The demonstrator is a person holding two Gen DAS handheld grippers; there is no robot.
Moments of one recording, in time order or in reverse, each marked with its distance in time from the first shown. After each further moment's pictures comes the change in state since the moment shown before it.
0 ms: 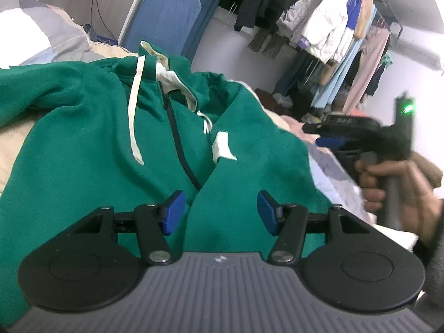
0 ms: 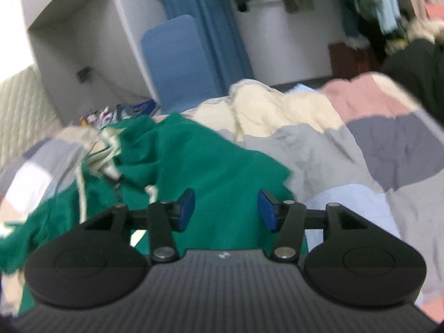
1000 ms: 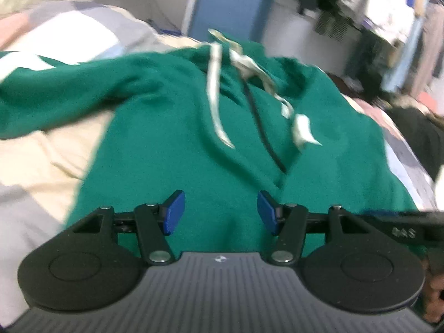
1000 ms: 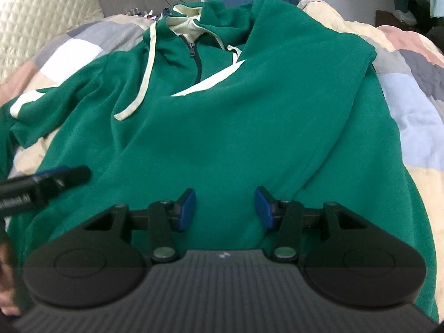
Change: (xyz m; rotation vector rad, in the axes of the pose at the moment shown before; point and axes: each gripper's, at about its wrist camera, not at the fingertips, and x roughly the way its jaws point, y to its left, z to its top) left arm -0.013 0.024 -0.003 -0.008 0.043 0.356; right arm -0.033 0.083 -0.124 -0.172 0.302 0.061
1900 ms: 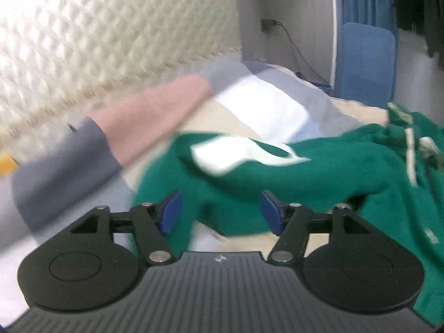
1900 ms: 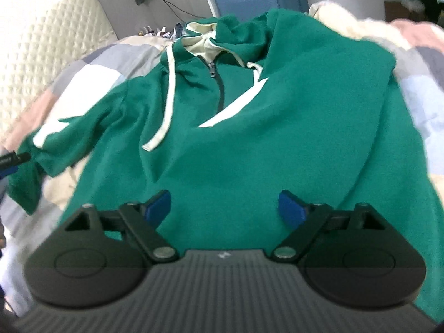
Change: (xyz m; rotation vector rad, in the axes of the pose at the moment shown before) left arm -0.071 0.160 0.088 -0.010 -0.185 0.624; right arm 0.000 0.003 0.025 0.114 -0.024 0.171
